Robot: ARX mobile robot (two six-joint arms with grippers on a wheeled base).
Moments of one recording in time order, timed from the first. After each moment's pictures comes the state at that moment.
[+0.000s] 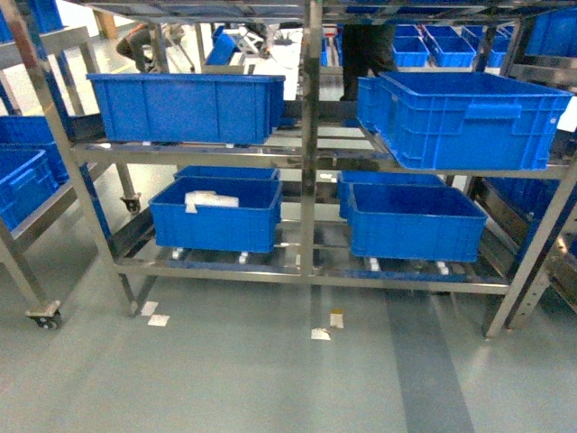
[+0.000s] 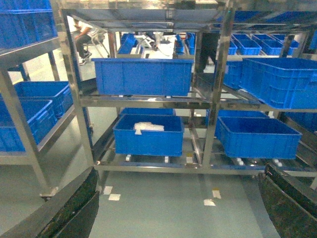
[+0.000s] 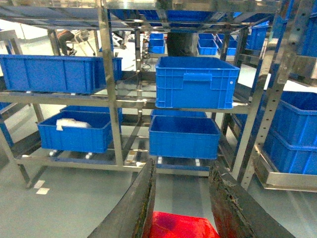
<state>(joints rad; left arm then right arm) 0.00 0.01 0.02 0.00 0.00 0.00 0.00 0.00 0.01 0.00 0.00 0.01</state>
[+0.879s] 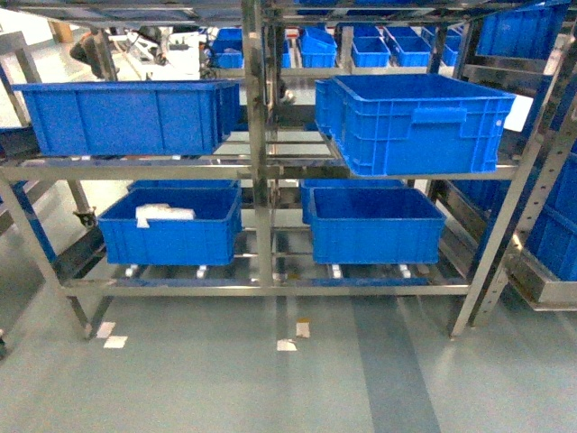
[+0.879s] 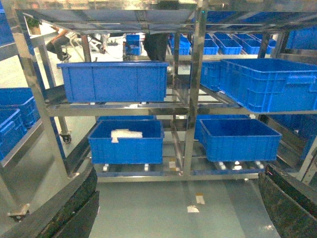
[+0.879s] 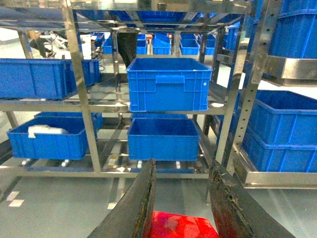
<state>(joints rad) 0.00 0.01 0.02 0.00 0.00 0.00 0.00 0.00 0.01 0.00 0.00 0.01</state>
